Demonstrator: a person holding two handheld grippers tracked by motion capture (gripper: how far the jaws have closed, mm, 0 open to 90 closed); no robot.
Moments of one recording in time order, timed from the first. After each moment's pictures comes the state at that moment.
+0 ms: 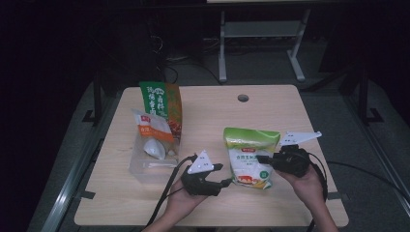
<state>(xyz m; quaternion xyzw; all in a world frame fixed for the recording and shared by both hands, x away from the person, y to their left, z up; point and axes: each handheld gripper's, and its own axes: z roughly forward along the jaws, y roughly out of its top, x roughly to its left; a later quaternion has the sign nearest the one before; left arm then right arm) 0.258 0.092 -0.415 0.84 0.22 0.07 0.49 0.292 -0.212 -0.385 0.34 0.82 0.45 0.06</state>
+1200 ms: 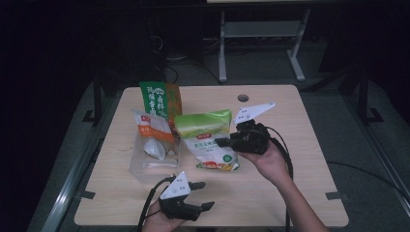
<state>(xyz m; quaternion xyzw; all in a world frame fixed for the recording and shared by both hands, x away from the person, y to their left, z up) 0.213 0.141 -0.425 0.84 0.20 0.06 0.50 0.317 -0.101 -0.305 0.24 0.85 0.46 0.05</state>
